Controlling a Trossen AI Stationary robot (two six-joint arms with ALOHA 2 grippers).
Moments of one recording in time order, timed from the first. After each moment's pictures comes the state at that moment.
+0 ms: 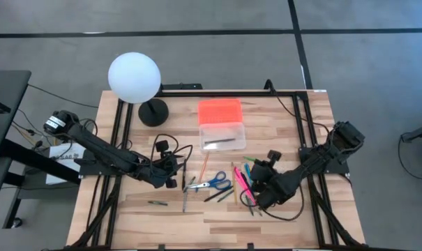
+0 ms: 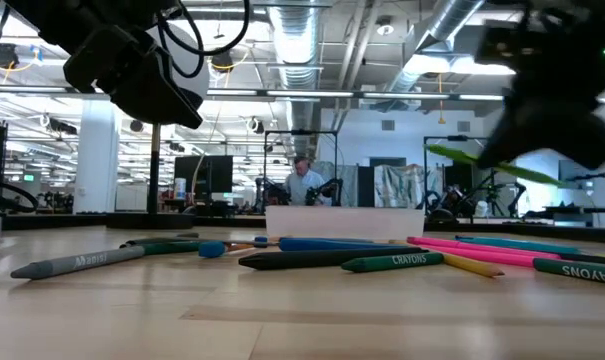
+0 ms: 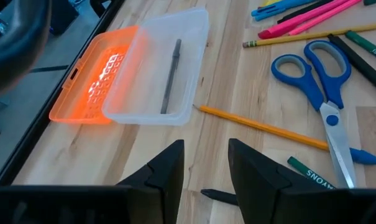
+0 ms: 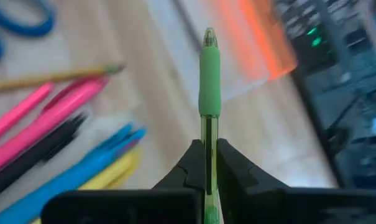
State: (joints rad) left arm -0.44 1.29 0.67 -0.22 -0.75 -0.25; right arm 0.59 1.69 0.97 -1.01 0.90 0.87
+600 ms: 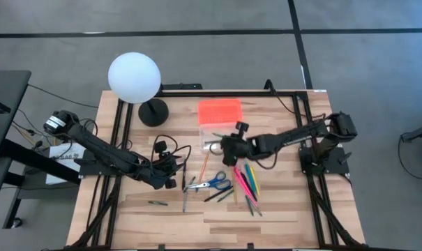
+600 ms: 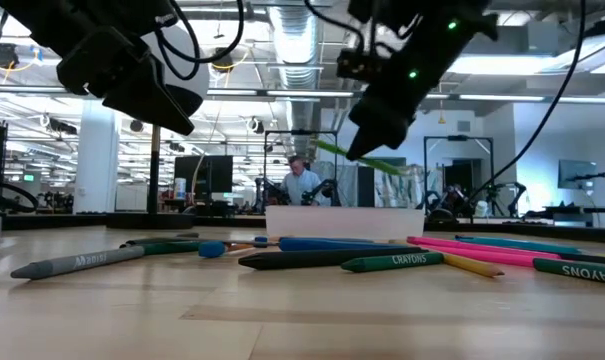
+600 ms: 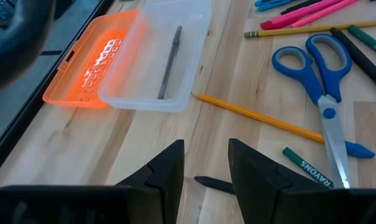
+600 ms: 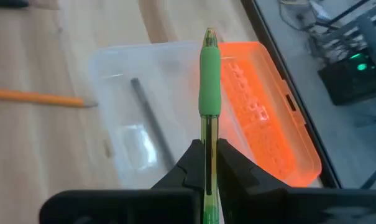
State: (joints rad) left arm -0.46 1.29 0.67 -0.26 -0.74 -0.35; right arm 0.09 1.69 1.06 -0.33 0.64 0.02
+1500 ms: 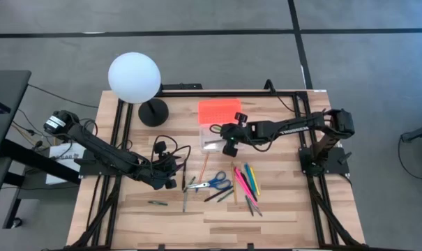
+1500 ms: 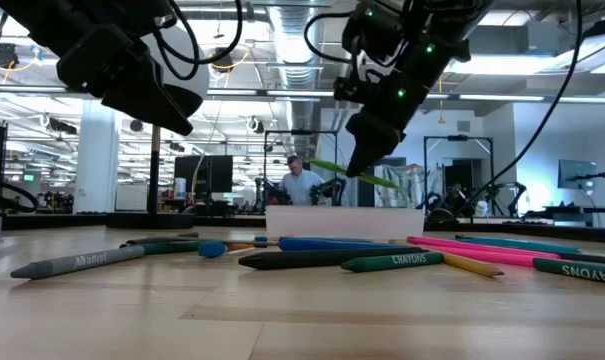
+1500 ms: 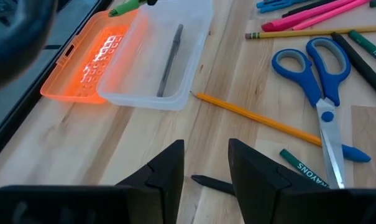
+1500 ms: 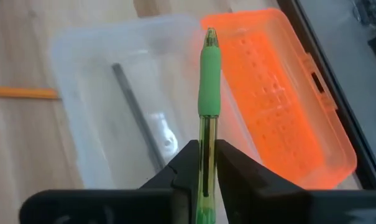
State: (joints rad) left arm -0.46 1.29 0.67 -0.26 -0.74 -0.39; right arm -0.08 1.69 1.06 -0.34 0.41 -0.02
